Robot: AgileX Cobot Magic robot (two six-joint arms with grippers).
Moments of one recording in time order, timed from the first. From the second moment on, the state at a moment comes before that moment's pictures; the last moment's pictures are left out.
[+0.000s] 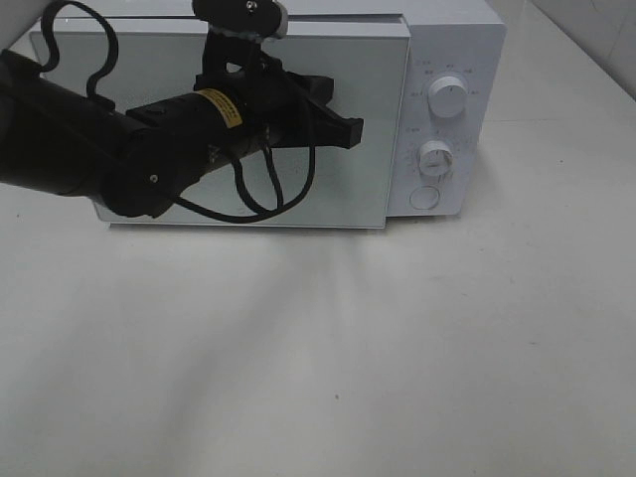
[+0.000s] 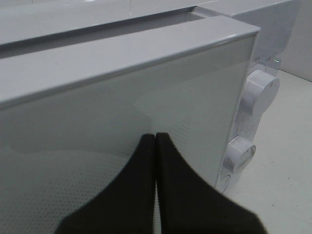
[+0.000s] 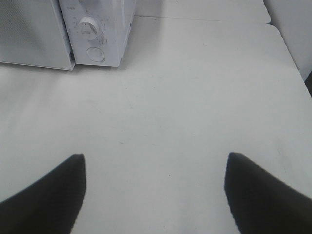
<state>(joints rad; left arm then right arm) -0.69 1.96 -1.08 -0.04 -0.62 -0.01 0.14 0.00 -0.50 -0.10 1.00 0.05</state>
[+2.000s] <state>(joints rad) -0.69 1.91 -1.03 -0.15 -0.55 0.00 0.14 0.00 -0.50 -0.10 1.00 0.05</state>
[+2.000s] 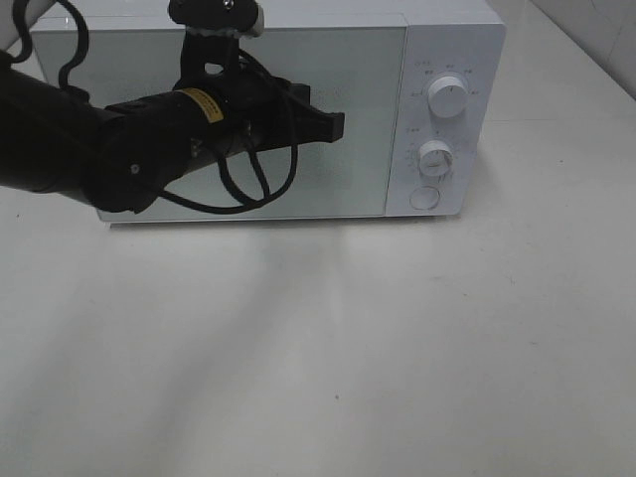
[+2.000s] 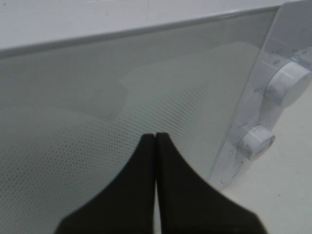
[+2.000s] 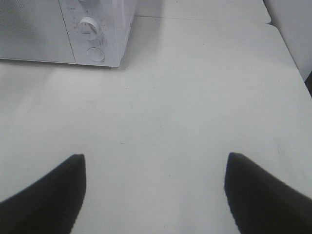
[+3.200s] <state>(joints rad) -0.73 1.42 -0.85 -0.13 0.37 -0.04 0.14 0.00 -0.50 -0.10 1.00 0.05</state>
